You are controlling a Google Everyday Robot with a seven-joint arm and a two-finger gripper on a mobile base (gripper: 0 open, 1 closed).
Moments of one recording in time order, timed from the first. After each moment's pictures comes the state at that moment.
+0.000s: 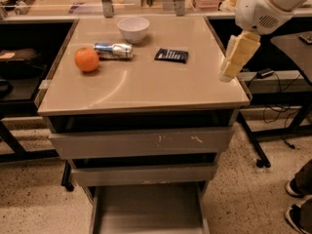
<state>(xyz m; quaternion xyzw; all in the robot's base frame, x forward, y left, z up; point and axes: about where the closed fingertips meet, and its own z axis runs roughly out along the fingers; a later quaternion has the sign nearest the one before) 0.575 -0.163 0.982 -0.65 0.70 -0.03 0.28</state>
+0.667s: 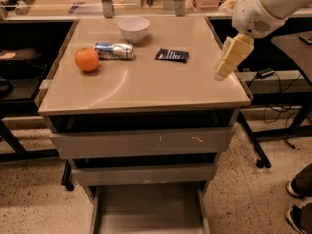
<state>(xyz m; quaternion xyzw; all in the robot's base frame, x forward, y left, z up) 0.593 -0.160 0.972 -0.64 0.71 -0.02 0.31</state>
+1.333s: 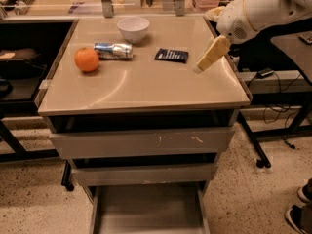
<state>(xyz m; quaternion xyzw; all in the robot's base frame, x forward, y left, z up) 0.659 -0.136 0.941 -0.59 0.70 0.09 0.40</state>
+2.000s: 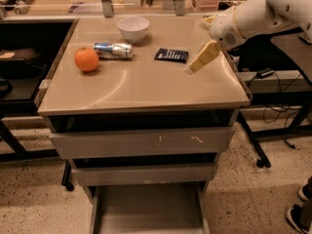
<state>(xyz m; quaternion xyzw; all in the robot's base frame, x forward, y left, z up) 0.685 -0.124 0.913 -0.57 0.70 0.15 0.41</state>
